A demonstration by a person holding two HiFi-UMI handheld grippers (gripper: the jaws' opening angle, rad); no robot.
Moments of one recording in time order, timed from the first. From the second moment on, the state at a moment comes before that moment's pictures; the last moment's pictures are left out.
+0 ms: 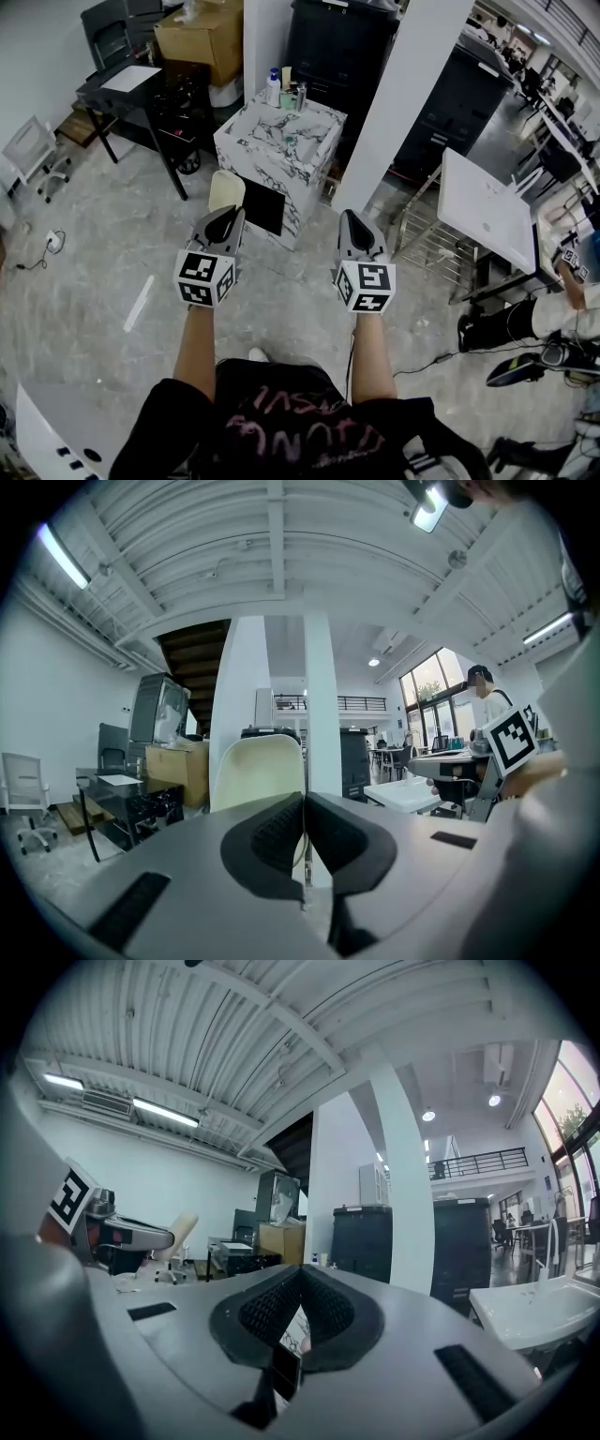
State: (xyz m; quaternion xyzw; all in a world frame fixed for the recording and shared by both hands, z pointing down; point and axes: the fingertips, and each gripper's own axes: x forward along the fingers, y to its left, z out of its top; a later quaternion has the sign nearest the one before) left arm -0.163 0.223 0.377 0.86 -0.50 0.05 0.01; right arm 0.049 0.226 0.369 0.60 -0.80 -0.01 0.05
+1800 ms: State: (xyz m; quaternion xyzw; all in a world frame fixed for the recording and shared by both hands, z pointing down) left arm -0.073 -0.114 0.447 0.88 -0.46 0.13 0.05; right arm 0.113 -0.119 0.420 0.60 -0.80 0.03 0.05
